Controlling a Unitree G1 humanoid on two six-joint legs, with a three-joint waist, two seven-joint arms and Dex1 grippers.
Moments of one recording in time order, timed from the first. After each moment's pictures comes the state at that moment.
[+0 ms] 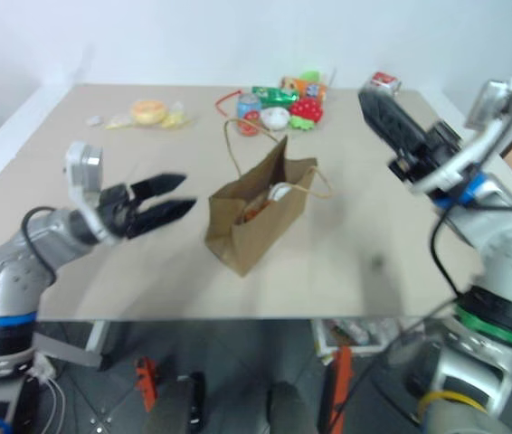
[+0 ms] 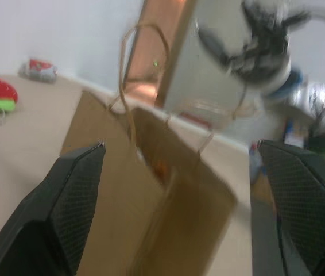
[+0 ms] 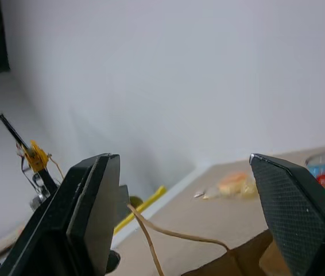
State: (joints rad) left arm -0.48 0.57 0.15 -0.20 -0.90 0.67 -0.89; right arm -0.67 -0.59 -0.58 -0.10 1.16 0.96 0.58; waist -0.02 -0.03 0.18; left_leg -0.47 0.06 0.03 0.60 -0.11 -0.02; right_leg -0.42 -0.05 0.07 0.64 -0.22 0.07
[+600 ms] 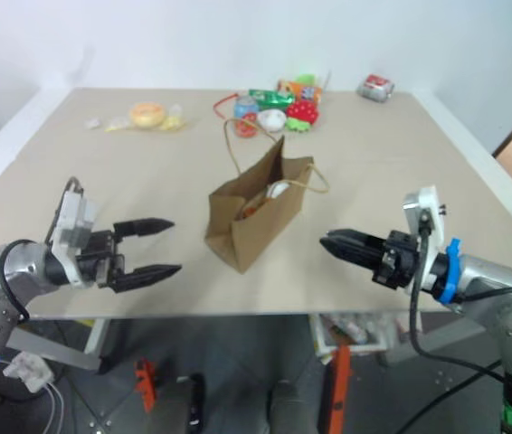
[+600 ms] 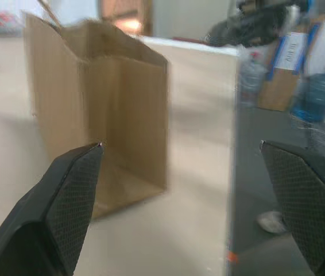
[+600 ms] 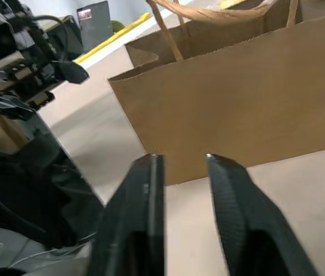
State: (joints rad) left arm -0.27 0.62 0.11 -0.29 -0.64 0.41 -1.01; right arm -0.22 -0.75 -0.29 -0.38 0.92 0.89 0.81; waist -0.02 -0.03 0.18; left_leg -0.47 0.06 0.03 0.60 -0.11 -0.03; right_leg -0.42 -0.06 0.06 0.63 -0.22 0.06
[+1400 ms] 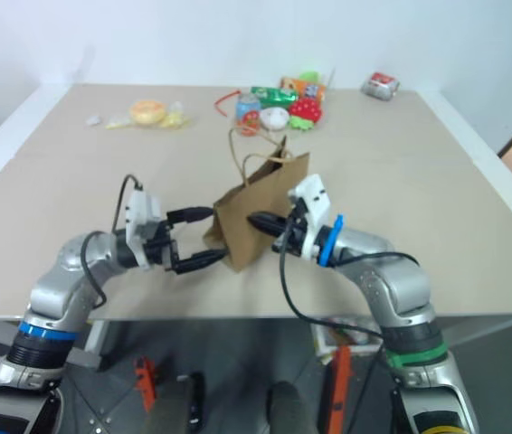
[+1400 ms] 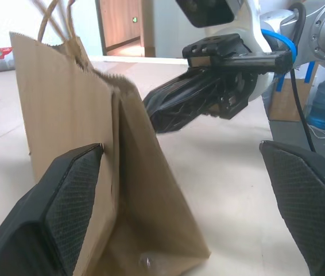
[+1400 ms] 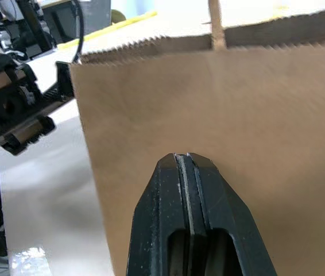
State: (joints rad) left arm -0.45 0.44 -0.08 -0.07 -0.47 0.22 -1.03; right arm -0.51 -0.47 0.07 -0.20 0.57 0.68 0.67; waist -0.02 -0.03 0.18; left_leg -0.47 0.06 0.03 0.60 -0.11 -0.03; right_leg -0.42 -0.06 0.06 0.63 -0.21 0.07
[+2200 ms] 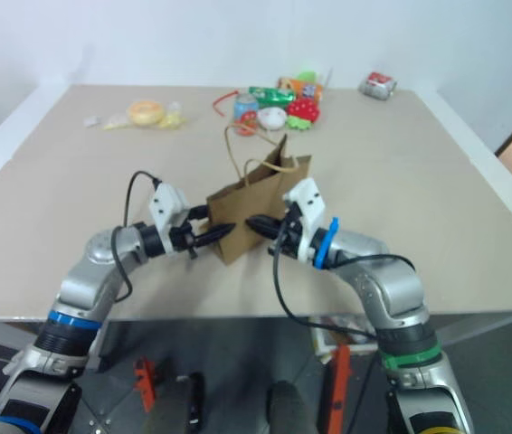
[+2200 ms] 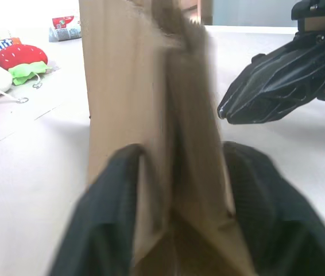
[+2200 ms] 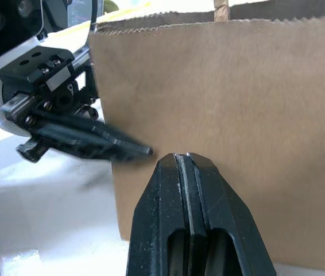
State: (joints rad) left arm -0.51 0.35 -0.13 0.03 -0.29 0.23 -0.81; right arm -0.50 -0.46 0.08 -0.20 0.52 0.68 0.68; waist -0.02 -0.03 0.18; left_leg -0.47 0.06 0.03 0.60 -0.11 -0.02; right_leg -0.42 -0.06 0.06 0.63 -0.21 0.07
